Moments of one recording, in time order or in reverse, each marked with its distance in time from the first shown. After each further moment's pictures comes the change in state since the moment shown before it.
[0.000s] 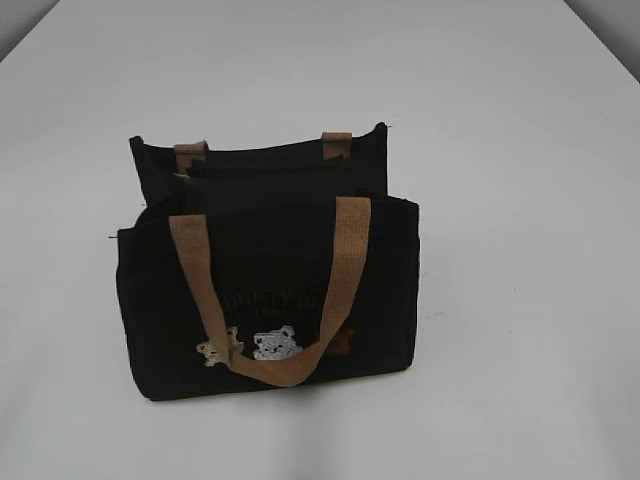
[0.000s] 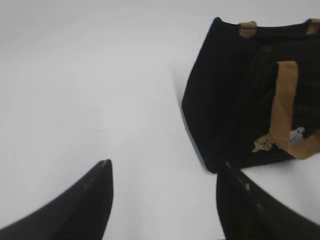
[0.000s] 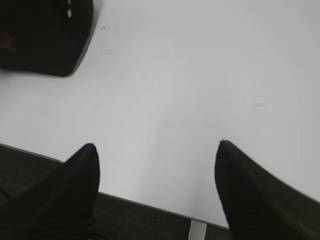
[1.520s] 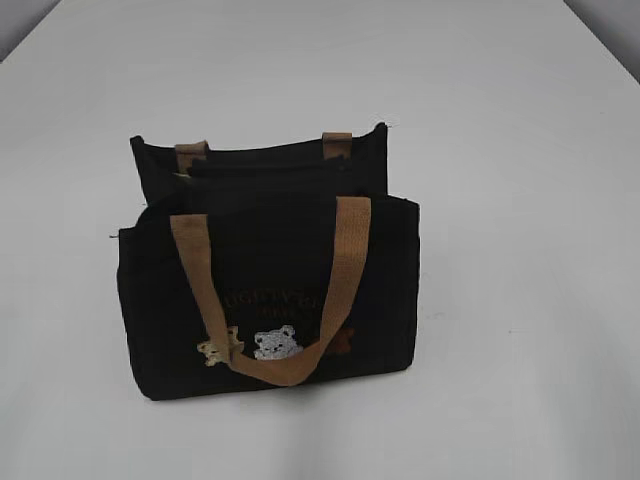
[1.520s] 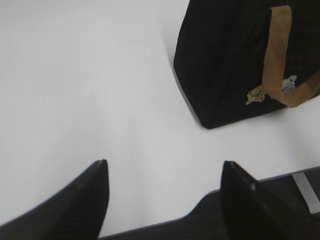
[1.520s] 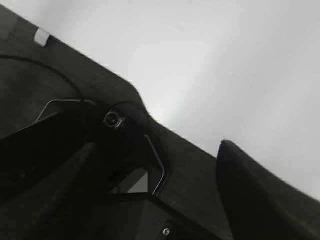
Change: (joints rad) left arm -0.133 0.082 -0.056 0.053 0.138 0.001; right arm 0.153 0.384 -0.038 0.122 0.065 -0.095
